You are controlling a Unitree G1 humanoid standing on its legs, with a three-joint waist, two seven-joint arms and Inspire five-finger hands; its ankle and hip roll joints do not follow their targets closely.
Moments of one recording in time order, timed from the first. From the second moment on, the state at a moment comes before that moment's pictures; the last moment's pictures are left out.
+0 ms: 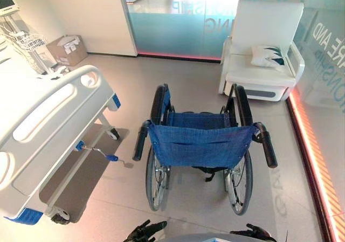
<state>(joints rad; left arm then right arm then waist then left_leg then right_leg) 0.03 0.13 -0.11 1.30 -0.63 -0.03 -0.04 0.03 -0.20 0.16 1.27 0.28 0.03 -0.09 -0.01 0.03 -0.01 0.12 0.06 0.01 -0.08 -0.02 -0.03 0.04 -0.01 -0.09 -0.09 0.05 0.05</state>
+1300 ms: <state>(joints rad) 0.04 0.13 -0.06 1.30 -0.70 -0.04 0.03 0.04 -0.20 0.12 1.27 0.33 0.01 -0.11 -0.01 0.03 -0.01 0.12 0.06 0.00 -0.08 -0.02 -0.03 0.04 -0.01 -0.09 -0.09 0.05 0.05</state>
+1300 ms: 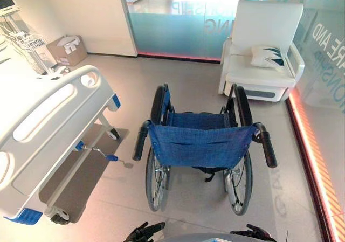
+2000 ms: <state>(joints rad) 0.09 0.13 0.11 0.74 -1.13 -0.15 0.00 0.13 -0.22 -0.18 0.76 0.56 -0.13 -0.48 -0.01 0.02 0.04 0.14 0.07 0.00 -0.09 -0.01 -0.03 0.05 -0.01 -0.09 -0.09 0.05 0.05</state>
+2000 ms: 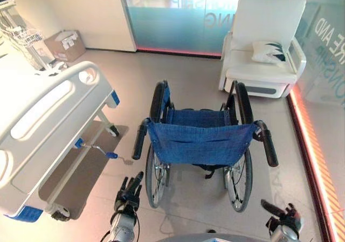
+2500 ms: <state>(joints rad) 0.17 0.15 0.29 0.26 -1.23 0.02 -0.11 0.18 -0.23 -0.27 0.12 0.43 -0.11 -0.59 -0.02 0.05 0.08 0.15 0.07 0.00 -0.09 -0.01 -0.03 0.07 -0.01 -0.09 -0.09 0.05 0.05</state>
